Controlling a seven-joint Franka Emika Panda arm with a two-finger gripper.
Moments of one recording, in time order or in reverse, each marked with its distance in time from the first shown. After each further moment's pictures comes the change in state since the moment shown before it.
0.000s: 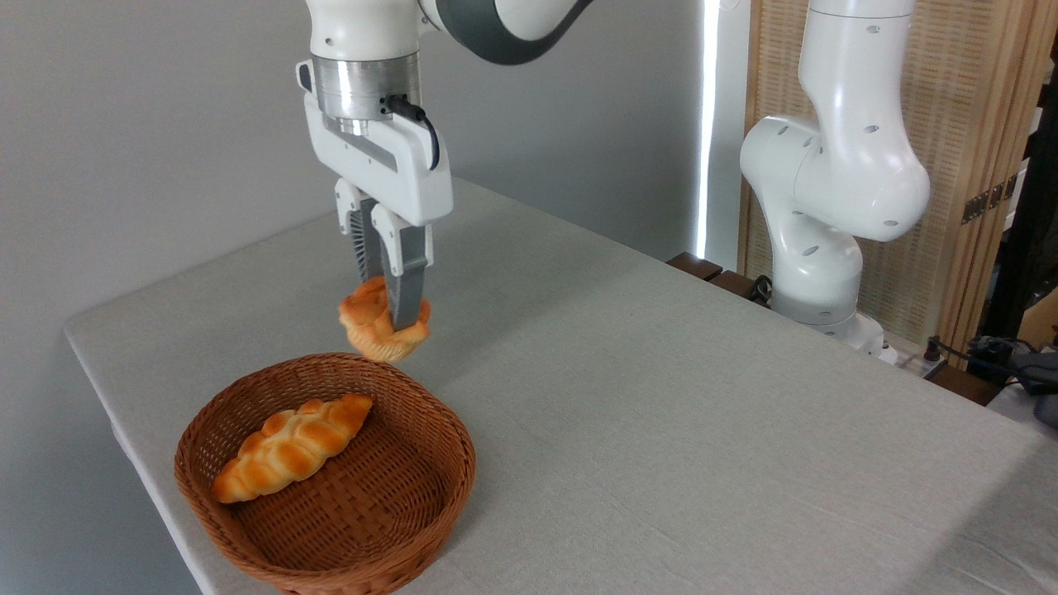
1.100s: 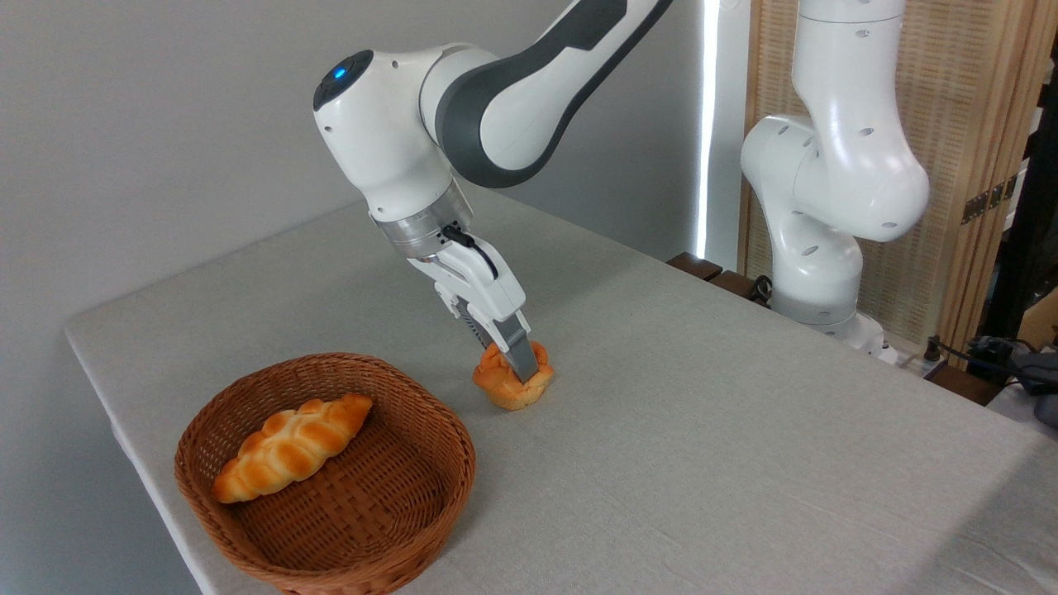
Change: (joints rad) arm -0.019 0.069 -0.042 -0.194 0.042 -0.194 -0.036
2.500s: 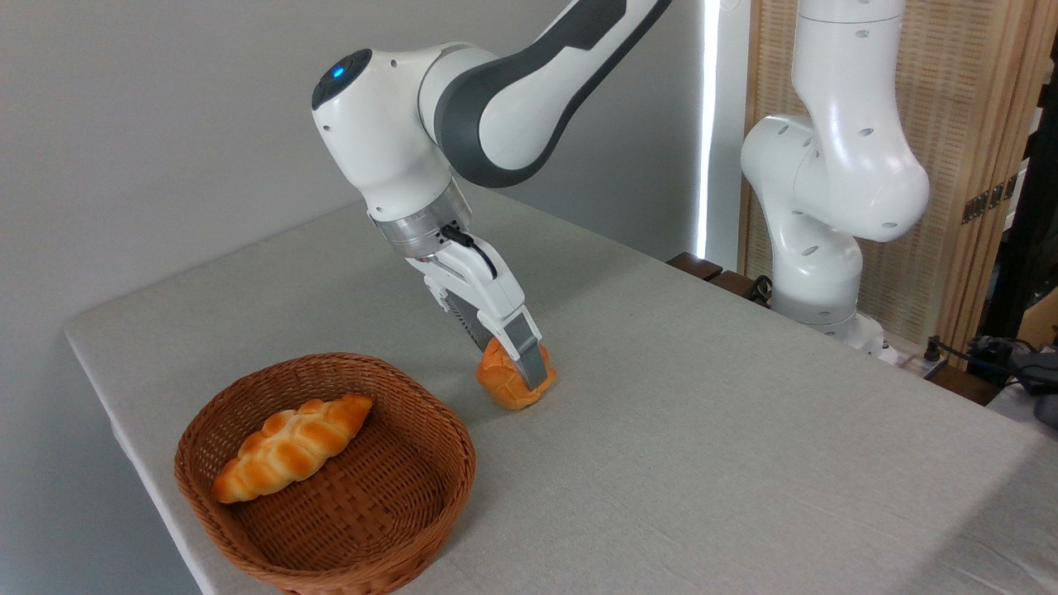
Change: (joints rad) arm 0.001 0.003 0.000 0.002 -0.001 -0.001 -0.003
